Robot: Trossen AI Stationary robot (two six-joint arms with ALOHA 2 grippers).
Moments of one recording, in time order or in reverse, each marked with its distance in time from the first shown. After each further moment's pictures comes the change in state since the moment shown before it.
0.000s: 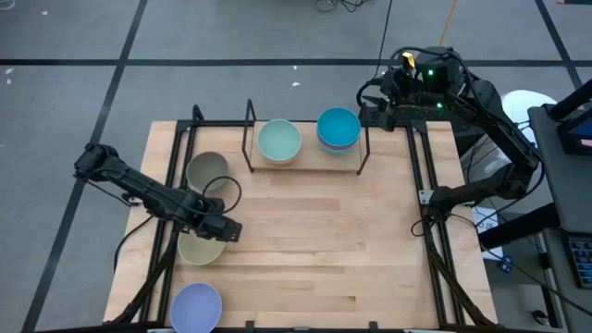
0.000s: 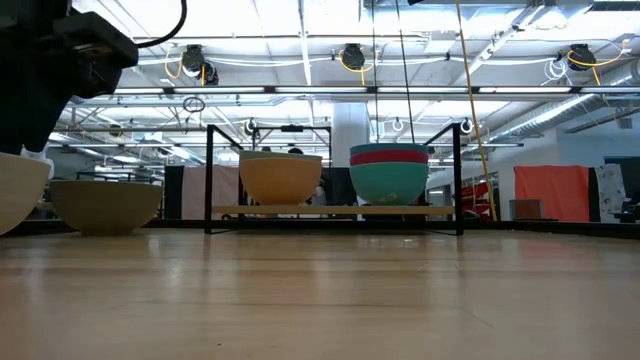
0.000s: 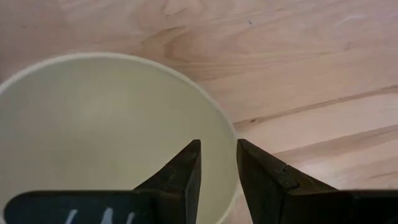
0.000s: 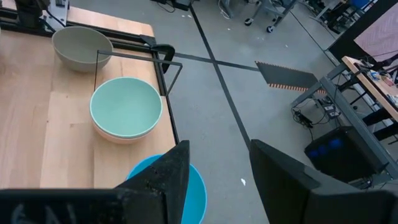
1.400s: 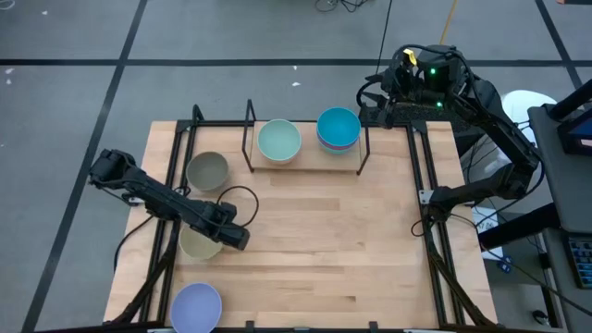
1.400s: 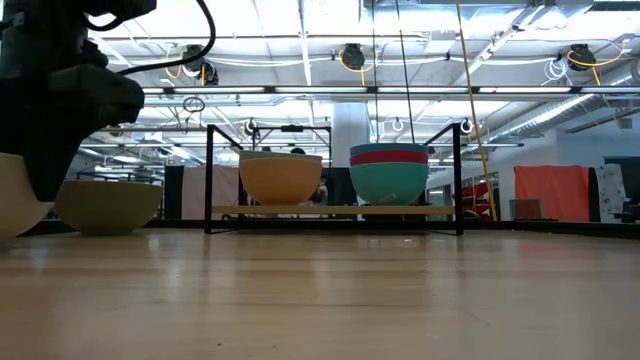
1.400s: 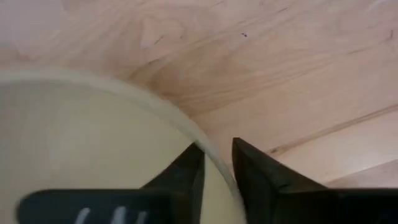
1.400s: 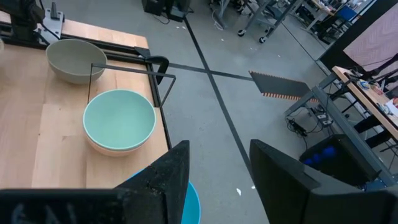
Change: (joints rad) left arm 0.003 0.199 0.000 0.074 -0.068 0.204; right arm 0.000 0.000 0.000 0.052 -0.001 0.000
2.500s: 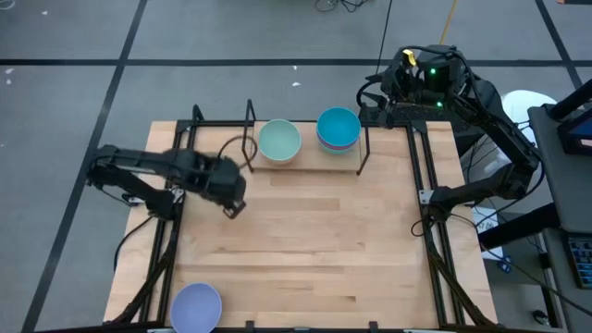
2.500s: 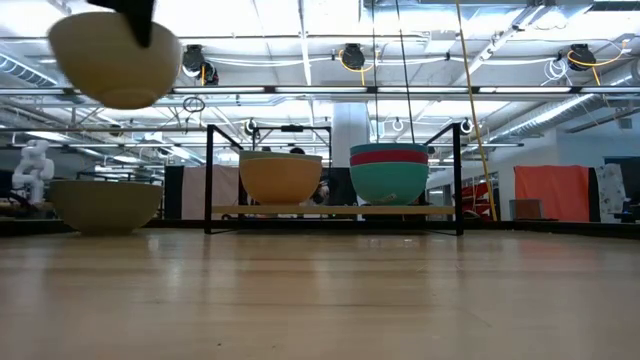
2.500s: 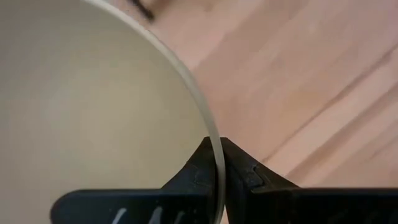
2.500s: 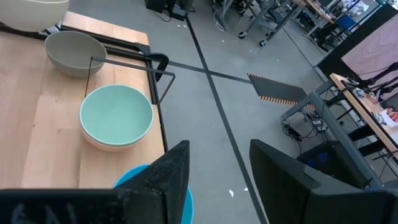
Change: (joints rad) left arm 0.246 -0.050 0.684 -0.636 -0.186 0.620; right arm 0.000 -0.002 0.000 -0.001 0.000 -0.055
